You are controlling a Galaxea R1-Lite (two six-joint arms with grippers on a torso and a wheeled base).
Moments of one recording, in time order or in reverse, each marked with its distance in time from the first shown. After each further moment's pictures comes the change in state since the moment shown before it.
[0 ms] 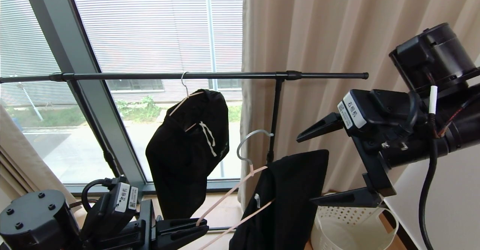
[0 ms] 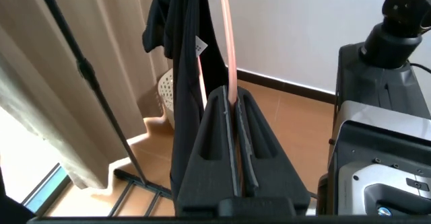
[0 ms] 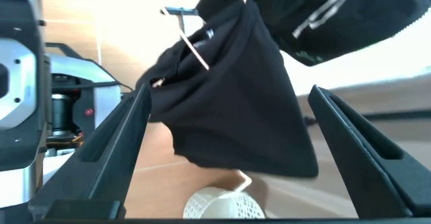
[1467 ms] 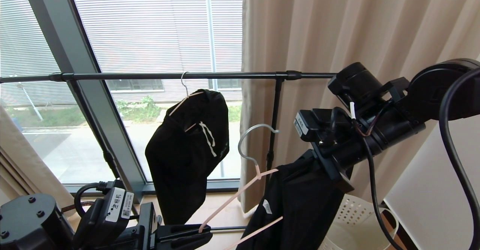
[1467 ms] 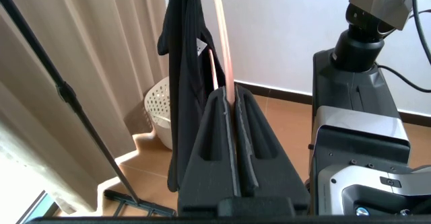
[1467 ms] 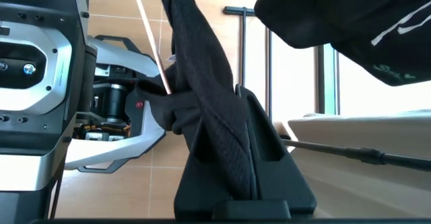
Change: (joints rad) left arm -0.048 -0.039 0.000 0.000 0.000 -0.007; right arm -0.040 0.246 -0.131 0.109 0.106 -0.034
